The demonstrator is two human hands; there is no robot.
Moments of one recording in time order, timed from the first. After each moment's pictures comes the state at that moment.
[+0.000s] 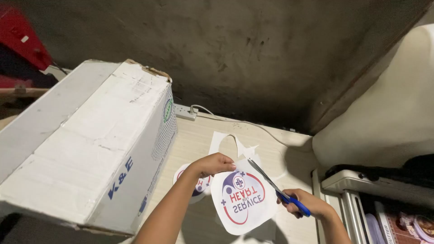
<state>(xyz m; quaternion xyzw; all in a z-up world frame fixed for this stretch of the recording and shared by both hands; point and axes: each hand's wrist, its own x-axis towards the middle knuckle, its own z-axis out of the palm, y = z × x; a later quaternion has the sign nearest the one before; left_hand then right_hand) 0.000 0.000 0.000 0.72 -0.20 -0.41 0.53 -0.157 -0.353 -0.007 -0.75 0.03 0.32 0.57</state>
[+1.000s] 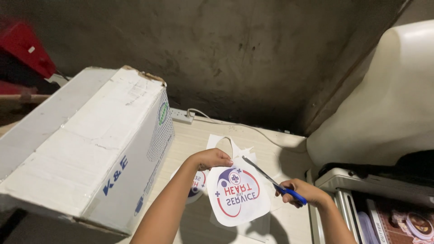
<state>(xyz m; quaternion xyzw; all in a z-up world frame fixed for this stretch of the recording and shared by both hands) 0.006 -0.025 0.021 0.74 -0.19 -0.42 0.49 -0.141 -0.388 0.000 -0.78 0.01 0.33 0.53</state>
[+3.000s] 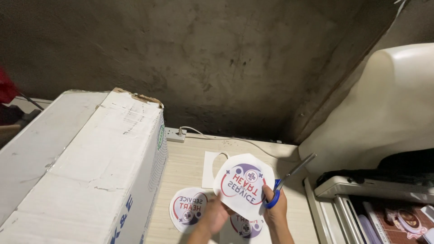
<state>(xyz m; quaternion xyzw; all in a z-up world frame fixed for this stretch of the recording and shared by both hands) -0.064 -0.003 -0.081 0.26 -0.04 -0.36 0.89 -0.104 -0.208 -0.053 -0.47 0.25 -0.24 0.81</state>
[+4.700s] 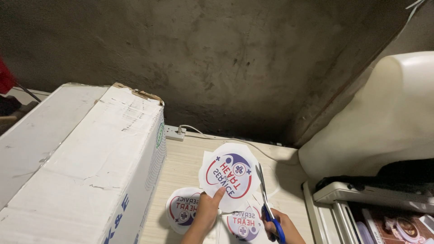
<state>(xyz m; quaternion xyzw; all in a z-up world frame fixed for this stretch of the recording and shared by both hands) -0.058 0.003 -0.021 0.56 0.04 -0.20 0.81 -0.170 -0.269 -0.068 -0.73 0.12 0.11 0.67</state>
